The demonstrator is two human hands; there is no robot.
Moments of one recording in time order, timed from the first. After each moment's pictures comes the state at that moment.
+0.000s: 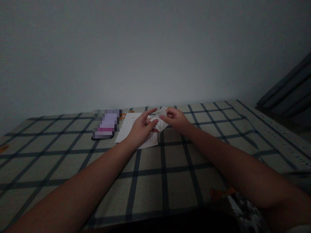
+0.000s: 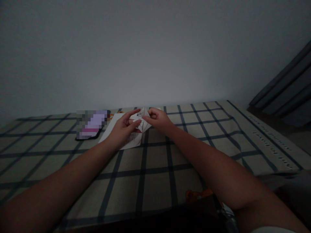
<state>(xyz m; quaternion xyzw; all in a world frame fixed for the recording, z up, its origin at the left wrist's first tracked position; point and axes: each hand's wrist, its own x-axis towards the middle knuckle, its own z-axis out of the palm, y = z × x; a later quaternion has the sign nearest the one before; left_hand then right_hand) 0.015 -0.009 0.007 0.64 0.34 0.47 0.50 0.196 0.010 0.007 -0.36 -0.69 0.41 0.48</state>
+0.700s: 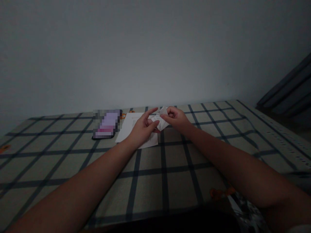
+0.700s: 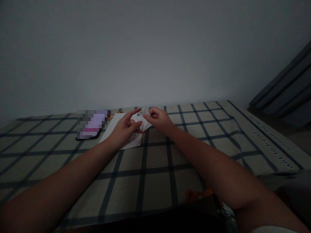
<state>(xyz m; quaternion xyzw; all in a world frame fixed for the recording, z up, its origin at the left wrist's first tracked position) 0.014 -0.007 0.005 0.65 0.34 0.45 0.51 0.196 0.008 0.009 -0.36 -0.68 0.39 0.50</state>
